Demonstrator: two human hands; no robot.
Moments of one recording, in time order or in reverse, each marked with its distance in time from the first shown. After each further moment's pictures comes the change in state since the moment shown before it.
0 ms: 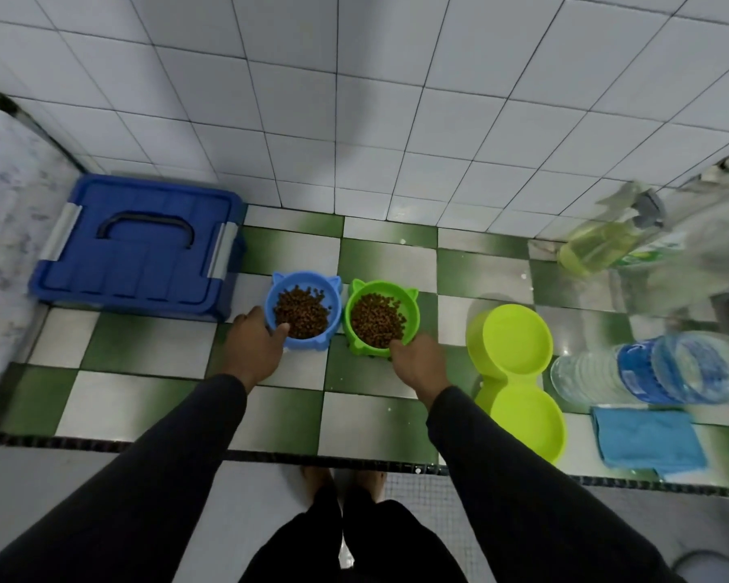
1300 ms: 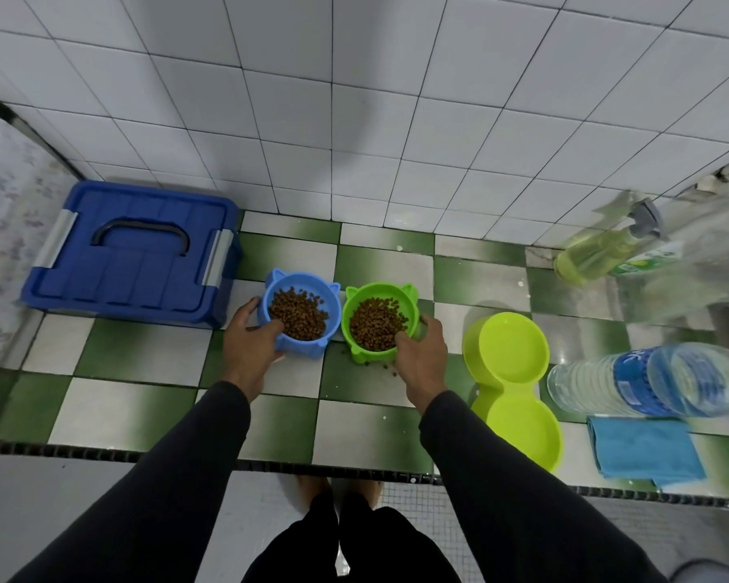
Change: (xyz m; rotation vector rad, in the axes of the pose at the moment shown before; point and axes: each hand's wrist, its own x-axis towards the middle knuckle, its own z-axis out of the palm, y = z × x) left_hand 0.000 0.017 0.012 -1.039 0.085 -0.306; right_hand 0.005 -0.011 0.002 0.464 0.217 0.077
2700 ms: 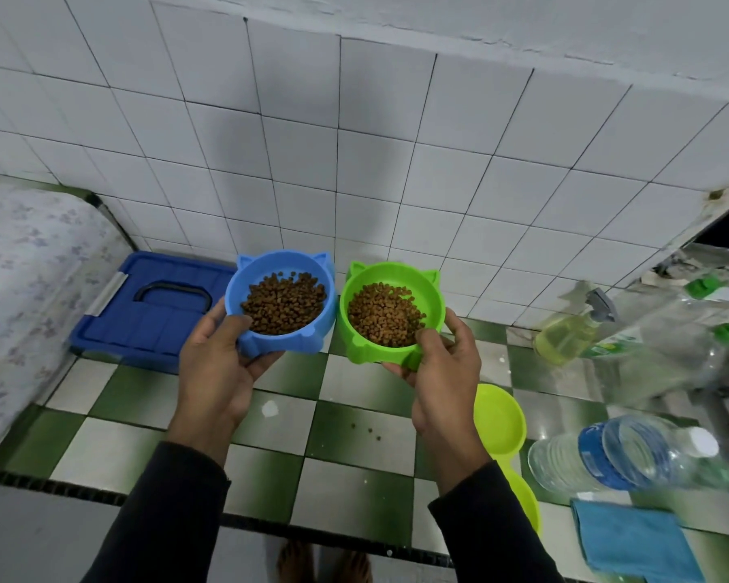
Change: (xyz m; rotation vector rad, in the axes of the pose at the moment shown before) left_hand -0.108 0.116 0.000 -0.523 -0.051 0.233; right_hand -0.081 -0.134 -0.088 0.728 -0.143 -0.138
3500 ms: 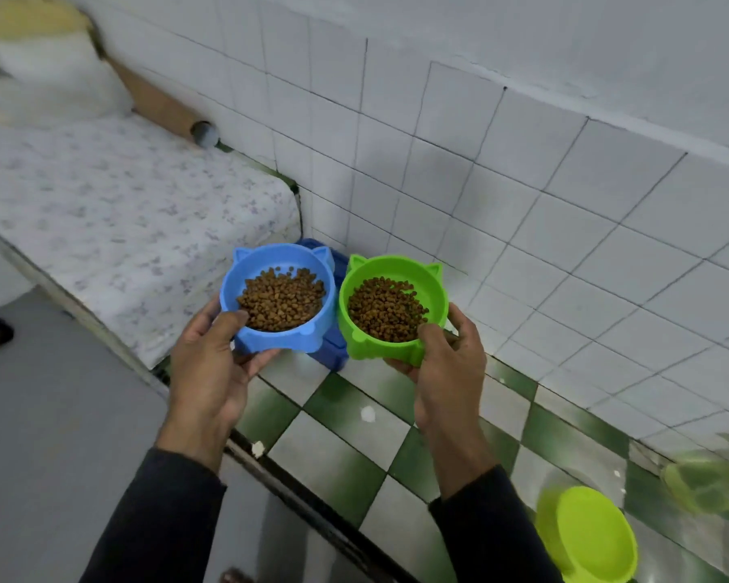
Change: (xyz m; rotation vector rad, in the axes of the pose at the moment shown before) left_hand -0.043 0.080 -0.141 -0.191 0.336 0.204; right_hand -0.073 0.036 0.128 -0.150 -0.403 0.028
